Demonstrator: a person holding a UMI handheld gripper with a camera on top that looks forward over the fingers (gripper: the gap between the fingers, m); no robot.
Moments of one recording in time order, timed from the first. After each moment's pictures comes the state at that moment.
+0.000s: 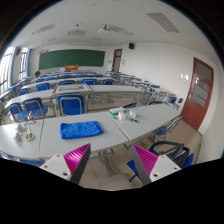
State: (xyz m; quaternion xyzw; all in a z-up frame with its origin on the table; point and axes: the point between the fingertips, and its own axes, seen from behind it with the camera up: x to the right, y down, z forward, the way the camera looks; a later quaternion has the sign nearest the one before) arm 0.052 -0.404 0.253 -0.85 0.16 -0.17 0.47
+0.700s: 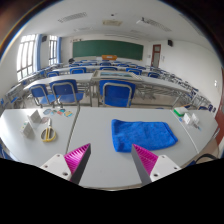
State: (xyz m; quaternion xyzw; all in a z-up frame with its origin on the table) arm -0.147 -0.141 0.078 -0.89 0.01 -0.05 0.45
